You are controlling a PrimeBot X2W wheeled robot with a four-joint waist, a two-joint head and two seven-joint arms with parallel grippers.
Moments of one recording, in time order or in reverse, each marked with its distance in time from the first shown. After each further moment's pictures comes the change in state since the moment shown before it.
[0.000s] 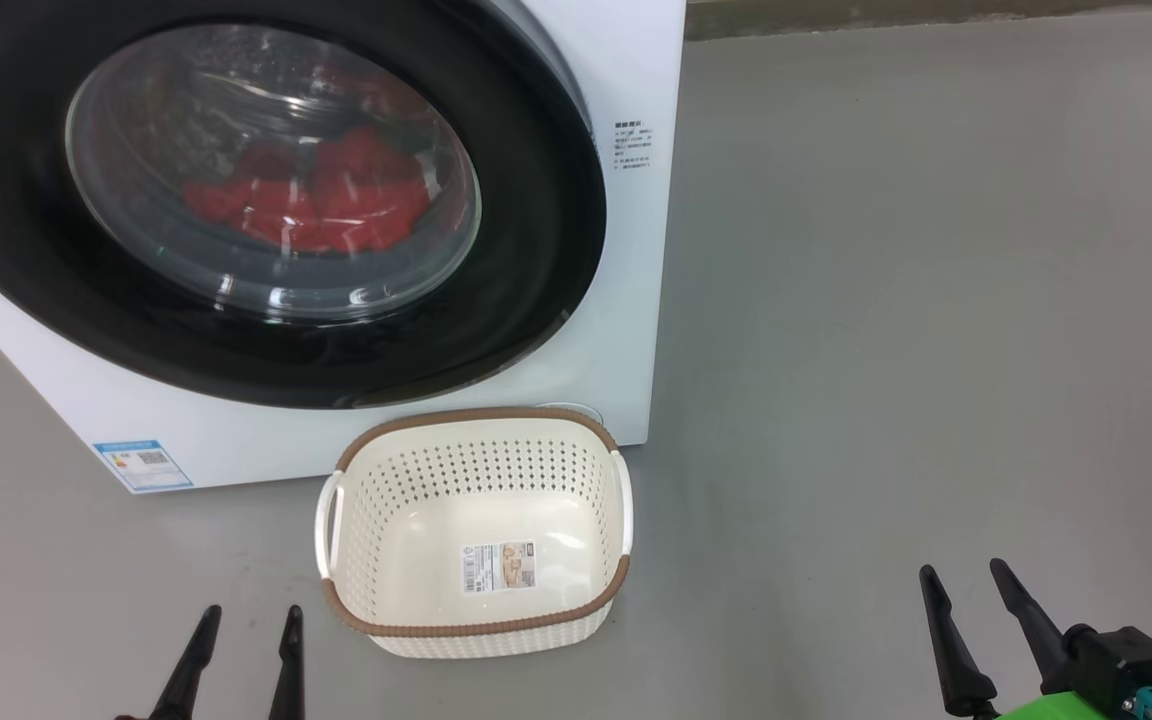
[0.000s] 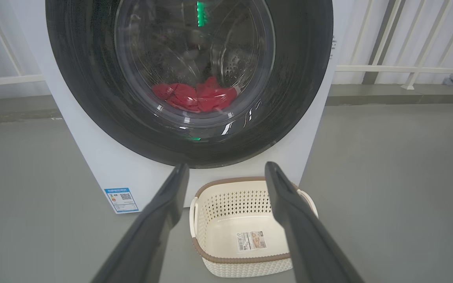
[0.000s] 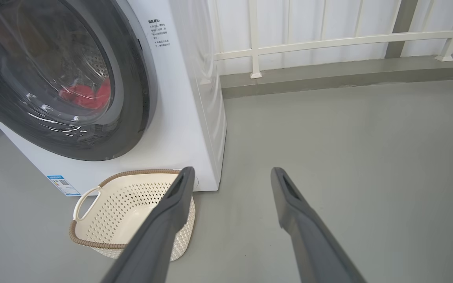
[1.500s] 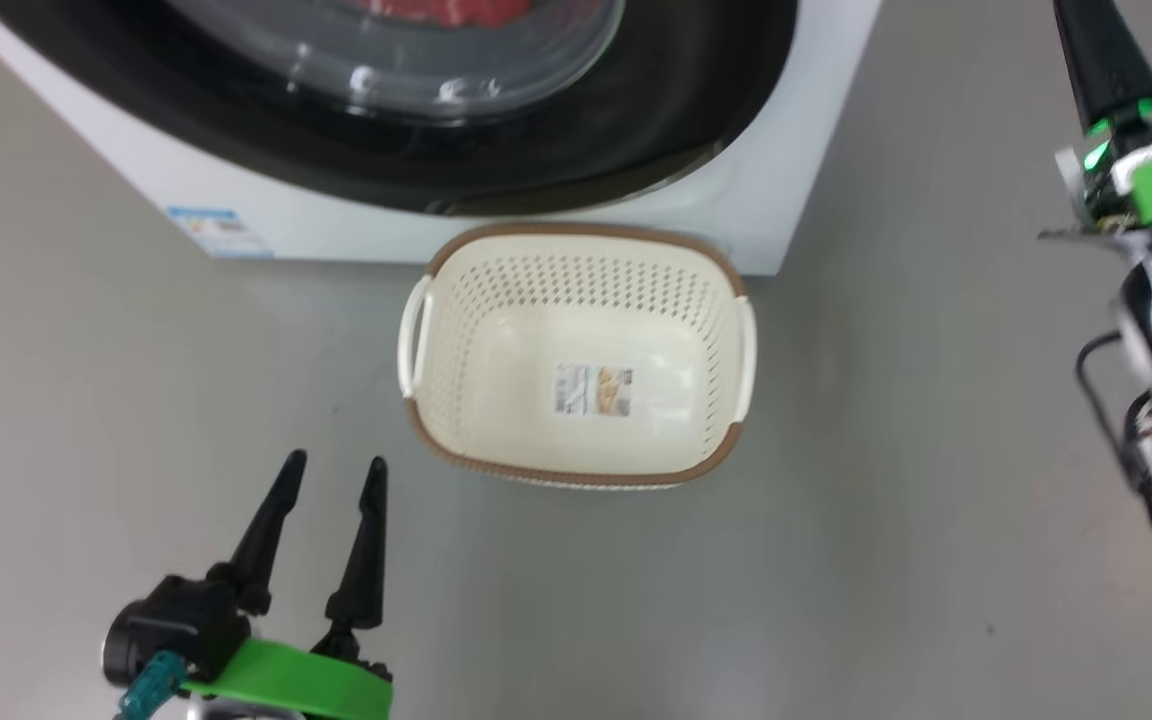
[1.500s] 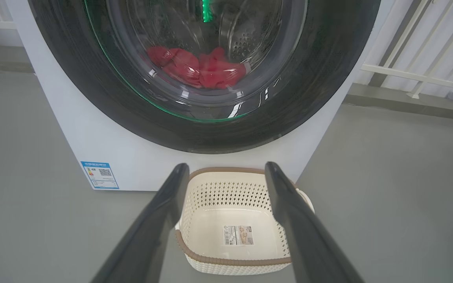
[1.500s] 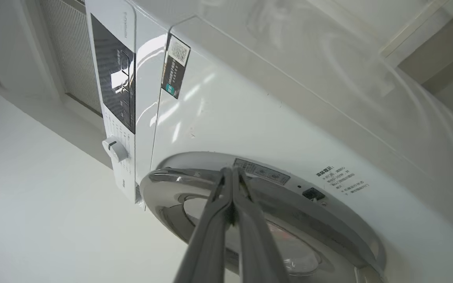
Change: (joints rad) left arm -0.218 -0.008 -0.146 -0.008 -0.137 -0.008 0.000; right arm -0.834 -0.270 0.251 -0.055 1.252 0.000 0.229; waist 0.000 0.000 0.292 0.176
